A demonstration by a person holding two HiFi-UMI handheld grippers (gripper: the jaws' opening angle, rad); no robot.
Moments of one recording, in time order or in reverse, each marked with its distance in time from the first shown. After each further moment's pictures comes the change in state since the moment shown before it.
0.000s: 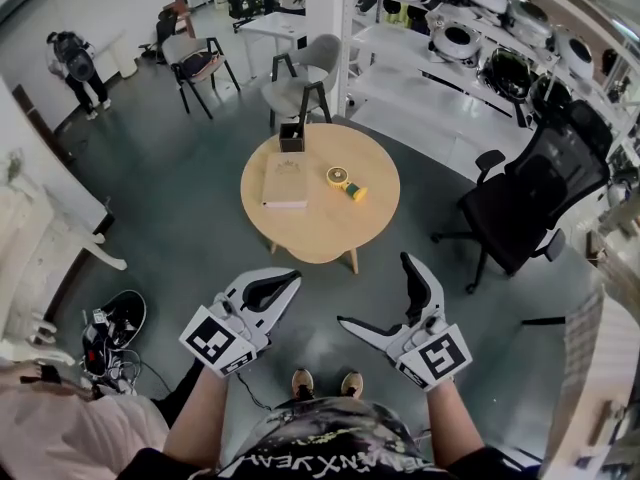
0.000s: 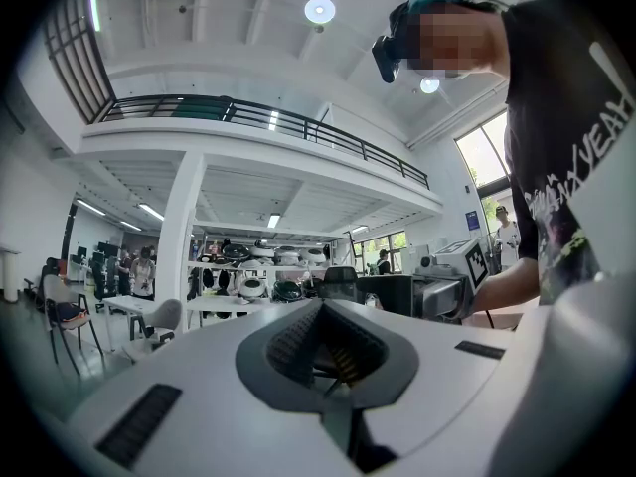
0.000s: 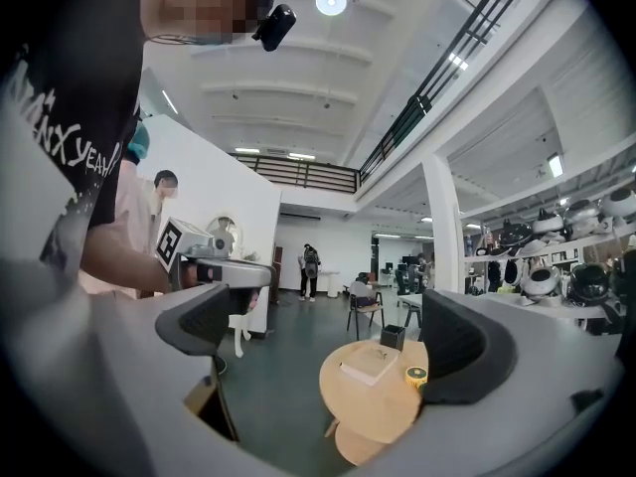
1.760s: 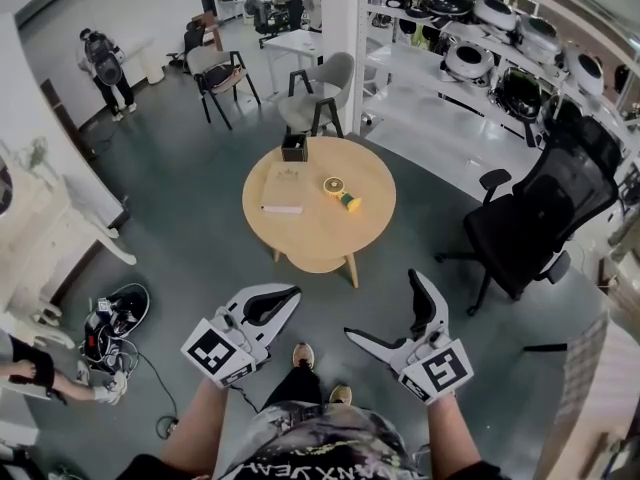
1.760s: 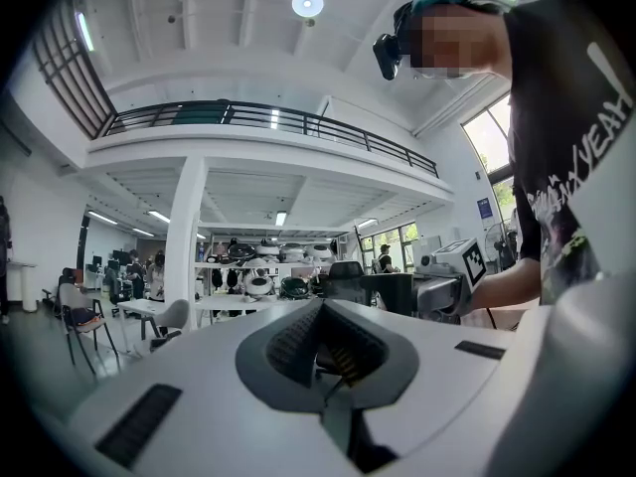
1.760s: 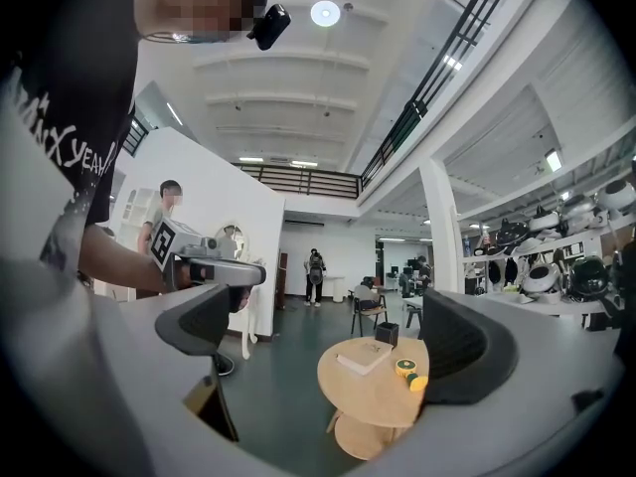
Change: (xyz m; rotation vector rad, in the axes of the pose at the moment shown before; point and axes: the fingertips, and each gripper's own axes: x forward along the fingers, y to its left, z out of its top) left arm 0.035 -0.082 0.000 0.028 0.024 0.081; right arm -0.090 -0.033 -0.013 0.015 -0.037 0.041
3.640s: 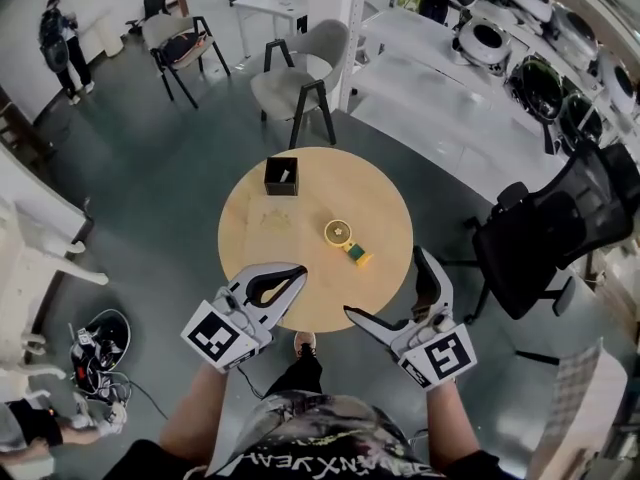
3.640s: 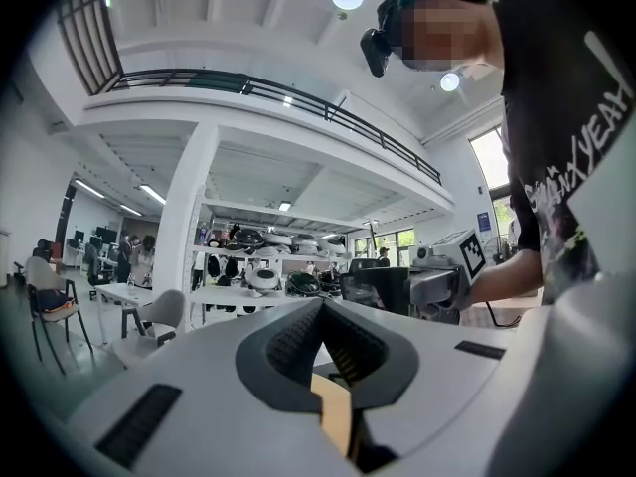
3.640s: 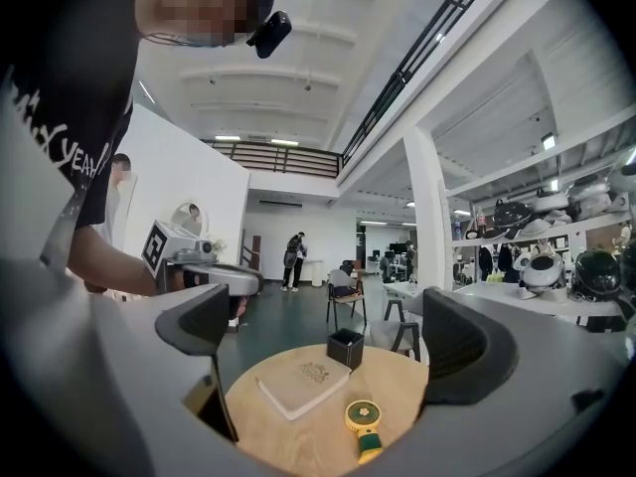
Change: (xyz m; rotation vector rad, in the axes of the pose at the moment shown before) left arm 0.182 0.328 -0.071 -0.073 0.006 -0.097; right arm 0.295 -0.232 -0.039 0.028 0.096 -0.102
